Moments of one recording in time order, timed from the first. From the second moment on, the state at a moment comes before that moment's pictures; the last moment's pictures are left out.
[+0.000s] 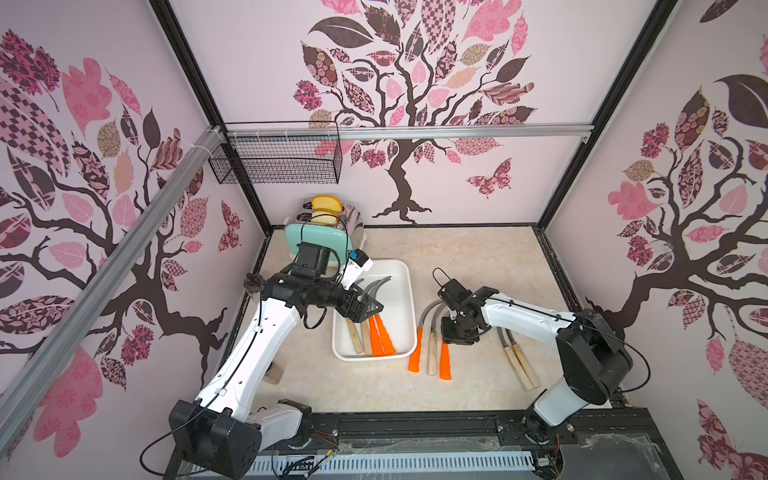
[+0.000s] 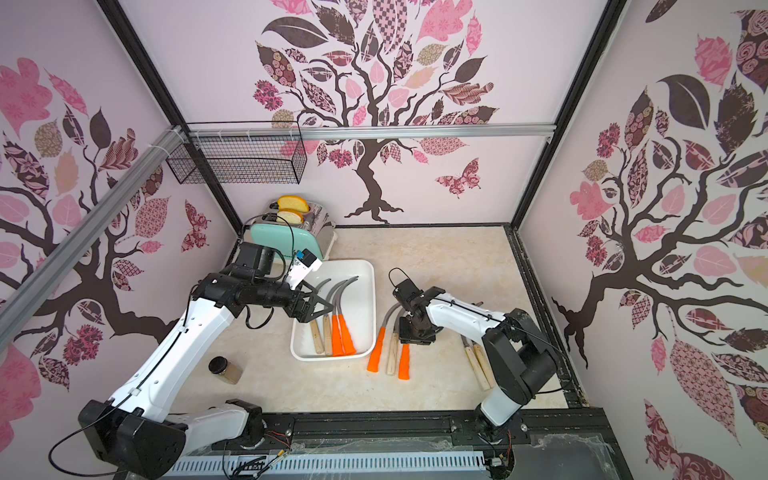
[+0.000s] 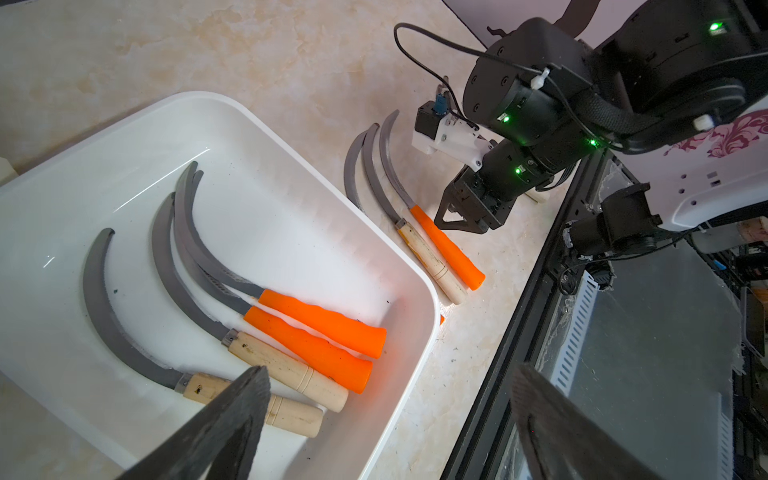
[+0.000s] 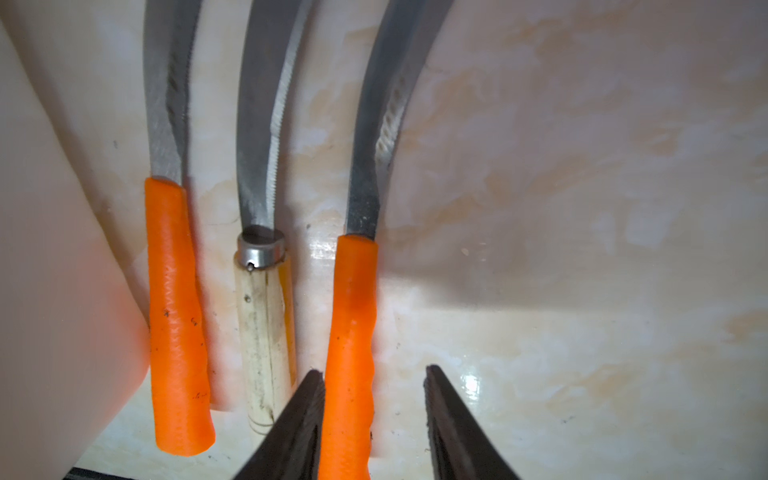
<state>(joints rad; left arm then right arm) -0.29 1.23 1.24 -0.97 0.65 0.27 0.64 1.62 1.00 -0.78 -0.09 0.68</state>
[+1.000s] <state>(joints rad) -0.30 1.24 1.24 -0.97 0.63 0.27 0.67 1.69 1.00 -0.78 -0.07 0.68</state>
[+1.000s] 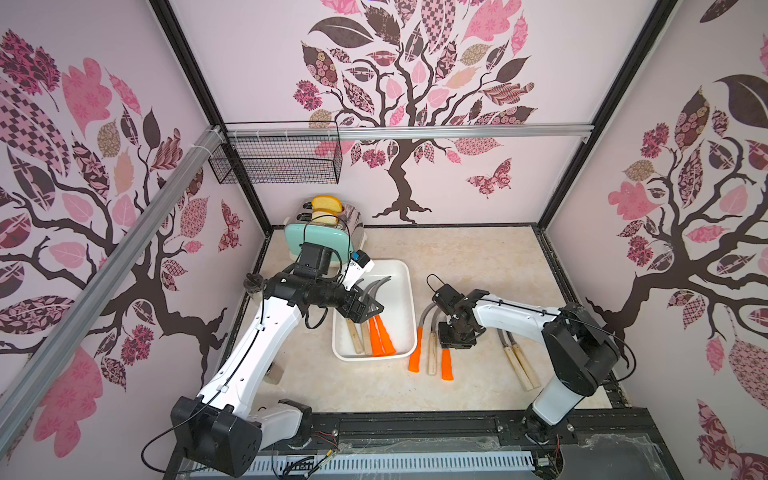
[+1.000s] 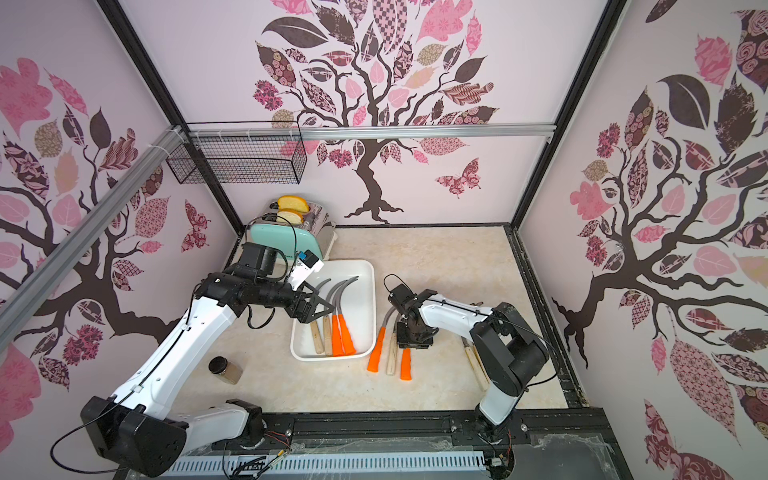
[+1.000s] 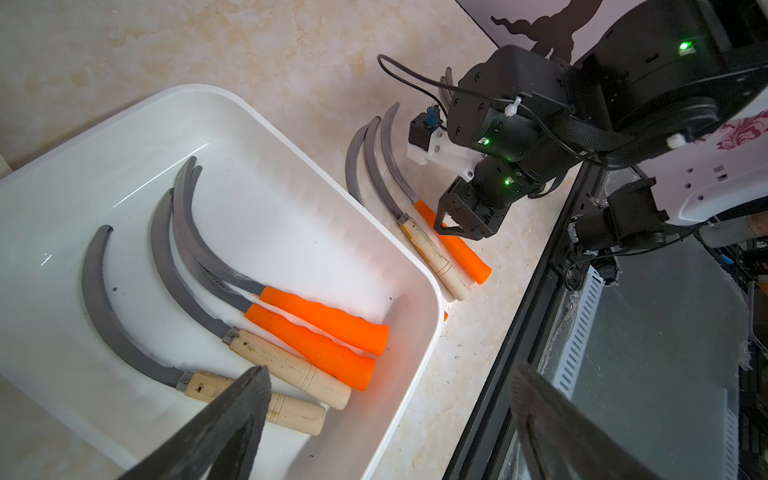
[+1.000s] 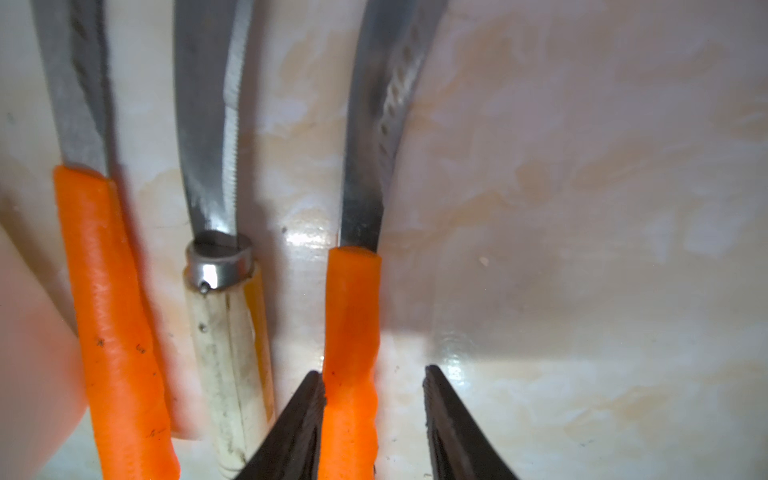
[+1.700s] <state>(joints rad) -0.30 1.24 1.24 -0.95 0.63 0.26 0.72 1.70 1.00 -0.80 -0.05 0.69</state>
